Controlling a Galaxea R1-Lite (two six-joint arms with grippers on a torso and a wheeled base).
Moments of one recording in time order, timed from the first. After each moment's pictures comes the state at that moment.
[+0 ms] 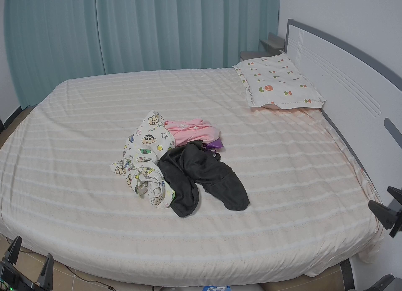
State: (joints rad) left arm 0.00 0.02 -0.02 0.00 -0.03 0.02; right arm 0.06 0.78 -0.33 -0.16 0.19 0.10
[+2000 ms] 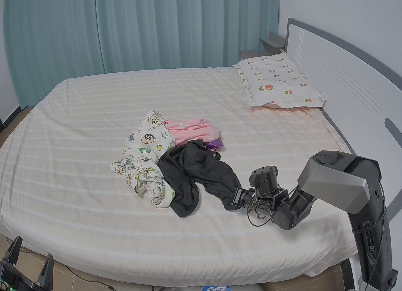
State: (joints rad) left arm 0.00 0.02 -0.02 0.00 -0.03 0.02; right arm 0.51 2.51 -1.06 -0.91 -0.03 0.68
